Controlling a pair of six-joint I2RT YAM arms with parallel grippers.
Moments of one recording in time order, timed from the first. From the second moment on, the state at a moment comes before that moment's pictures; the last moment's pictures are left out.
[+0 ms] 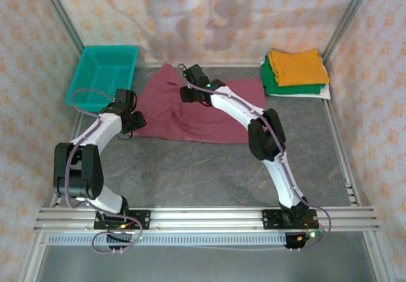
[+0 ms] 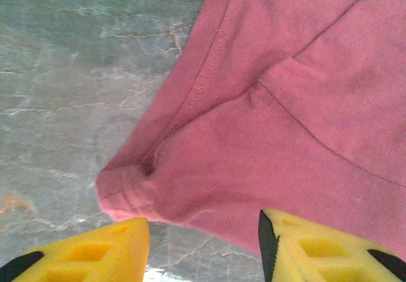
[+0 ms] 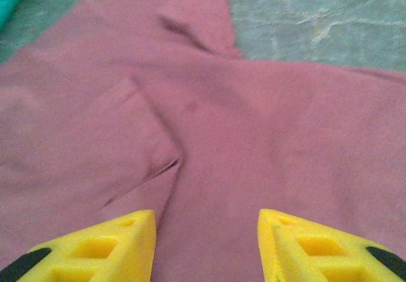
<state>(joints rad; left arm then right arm) 0.01 1.56 1.00 -0.55 -0.06 -0.47 0.67 2.28 2.05 -0.58 0.04 0.31</state>
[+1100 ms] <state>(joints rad) 0.14 1.50 0.77 -0.52 0.08 -0.52 0.50 1.76 1.07 -0.31 -0.04 0.49</state>
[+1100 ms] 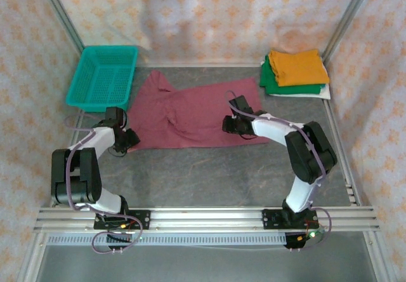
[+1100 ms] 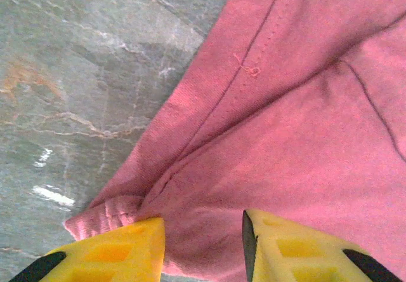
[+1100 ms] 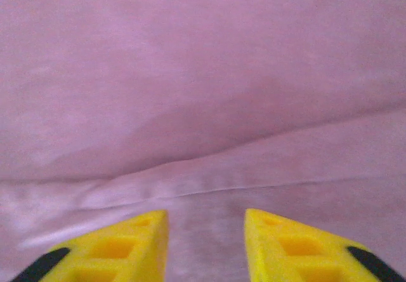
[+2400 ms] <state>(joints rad) 0.15 1.60 0.84 -0.51 -0.01 -0.51 0.67 2.17 1.64 -0.73 -0.17 -0.51</state>
